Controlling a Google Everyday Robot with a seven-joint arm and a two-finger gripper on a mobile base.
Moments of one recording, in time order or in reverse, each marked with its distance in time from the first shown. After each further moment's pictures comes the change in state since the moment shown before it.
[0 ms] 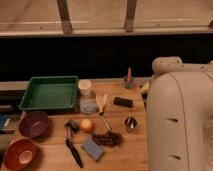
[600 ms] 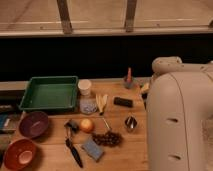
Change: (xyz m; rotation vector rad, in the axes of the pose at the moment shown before) arm 0.000 0.000 0.000 0.000 0.000 0.000
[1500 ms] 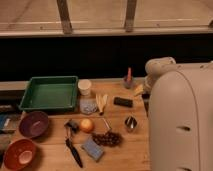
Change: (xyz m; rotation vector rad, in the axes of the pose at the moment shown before) arm 0.028 0.066 -0.024 -0.030 -0.047 -0.240
